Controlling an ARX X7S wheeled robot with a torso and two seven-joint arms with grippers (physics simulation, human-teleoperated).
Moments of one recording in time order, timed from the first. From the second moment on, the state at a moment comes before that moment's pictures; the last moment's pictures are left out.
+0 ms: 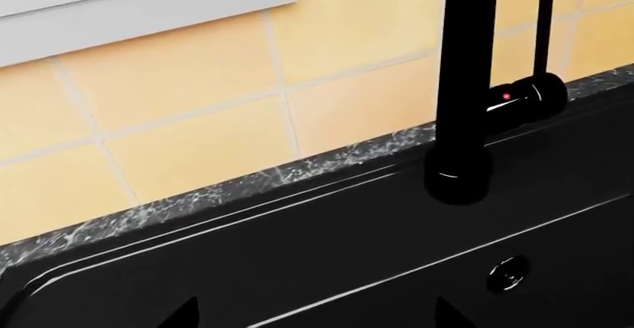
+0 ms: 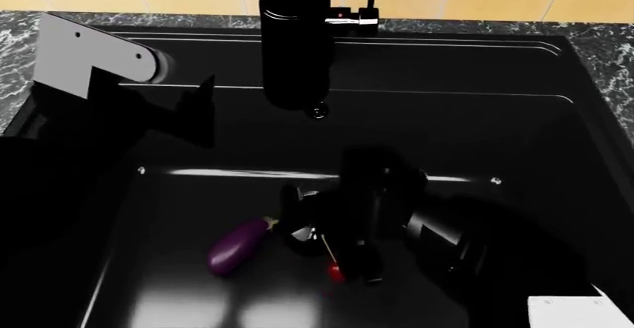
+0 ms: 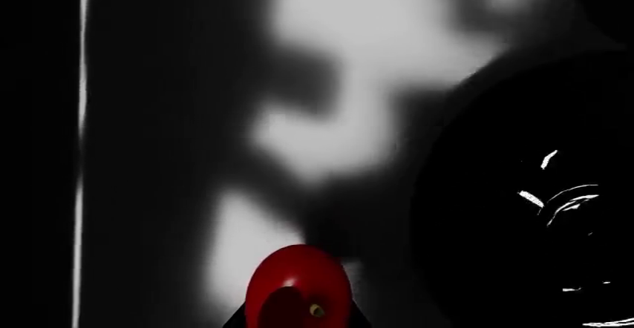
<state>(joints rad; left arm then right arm) -1.05 -0.88 0.55 0.38 -1.16 -0.75 -0.42 1.33 0.00 -1.56 0.91 0.05 0.46 -1.37</state>
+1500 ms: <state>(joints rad) -1.30 -0.54 0.89 -0.04 -1.16 -1.15 -0.20 1.59 0.55 -1.33 0.07 0.17 1.05 -1.18</state>
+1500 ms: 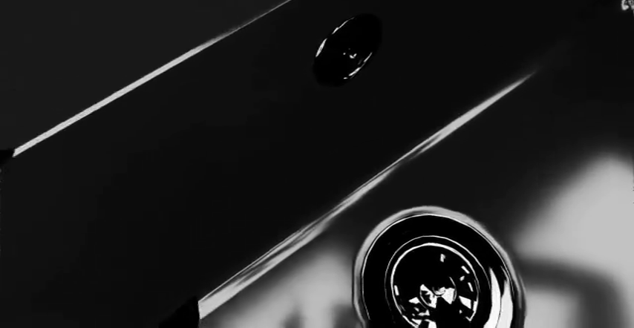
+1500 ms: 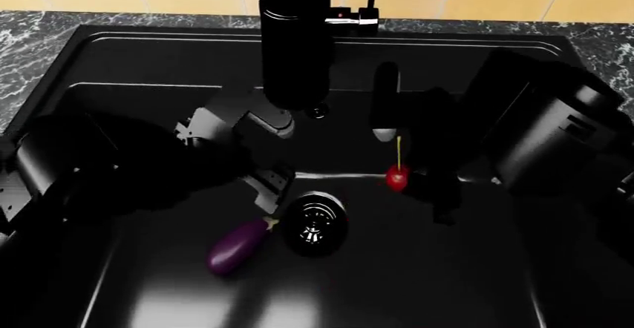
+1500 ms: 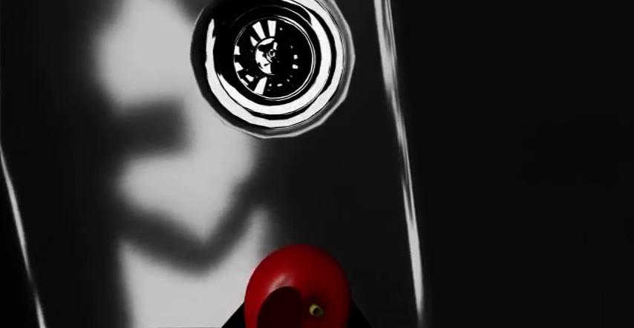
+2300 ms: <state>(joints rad) -1.30 -0.47 0.93 -0.16 -1.30 -1.35 -0.24 1.58 0.55 -1.32 0.09 0.19 1.03 -1.16</state>
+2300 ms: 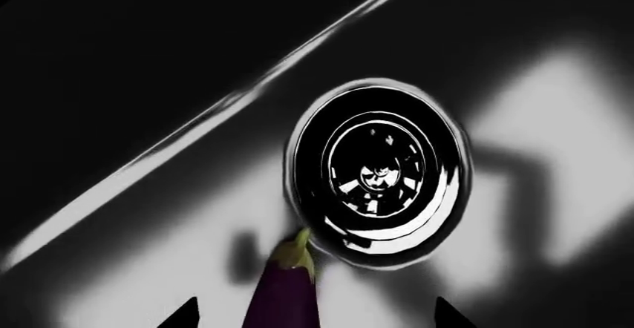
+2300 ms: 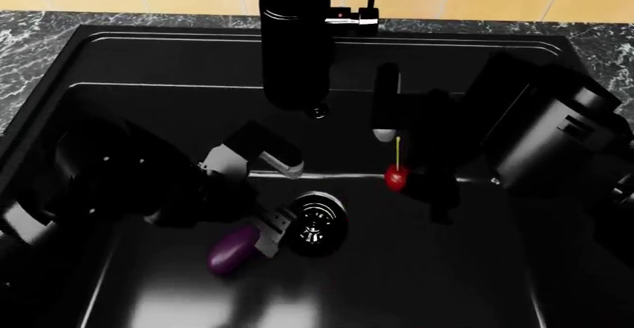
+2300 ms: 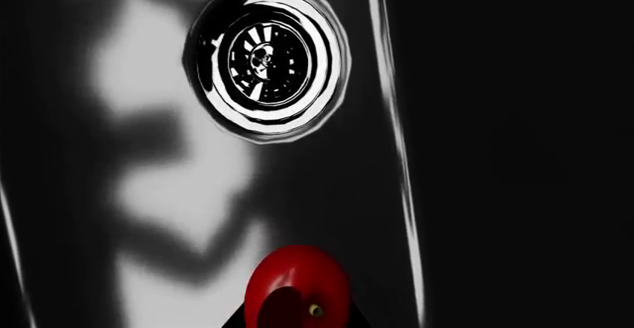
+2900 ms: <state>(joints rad) -1.31 -0.43 1.14 -0.29 -1.08 -1.21 -0.06 1.55 0.53 -1.32 0.13 0.19 1.00 -1.14</state>
